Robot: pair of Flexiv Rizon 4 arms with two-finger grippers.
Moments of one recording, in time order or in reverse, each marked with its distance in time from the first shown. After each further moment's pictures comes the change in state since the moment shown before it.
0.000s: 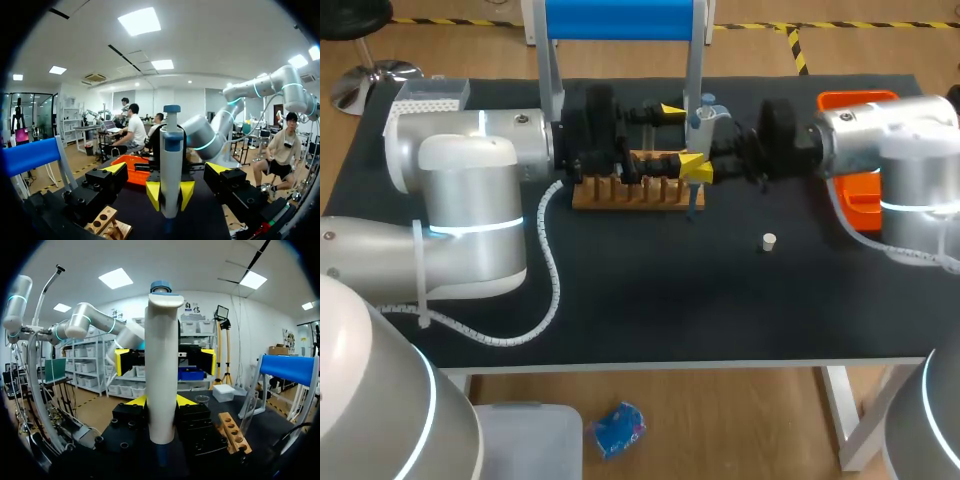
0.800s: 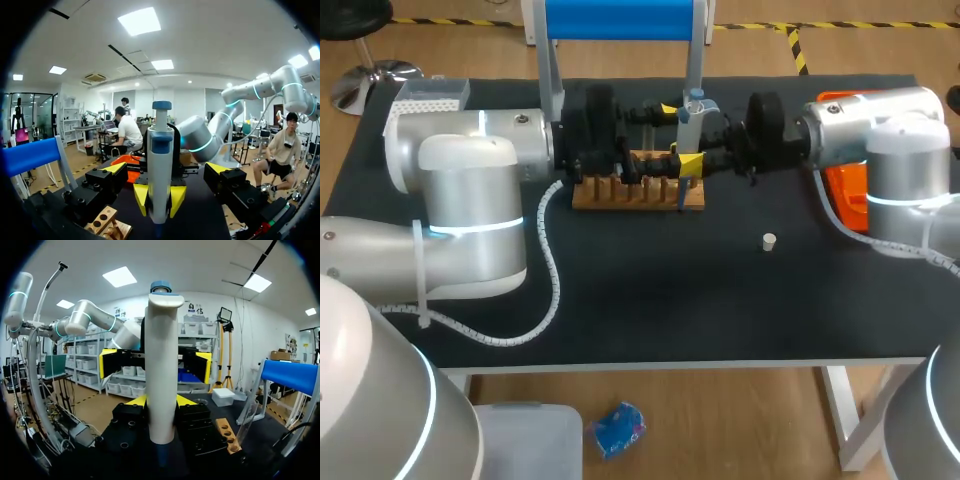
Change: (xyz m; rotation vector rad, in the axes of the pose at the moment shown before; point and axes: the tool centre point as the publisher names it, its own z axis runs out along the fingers) left arm 0.000 0.000 0.000 0.000 0.000 0.000; right arm -0.013 0.002 0.012 -0.003 0.015 -0.037
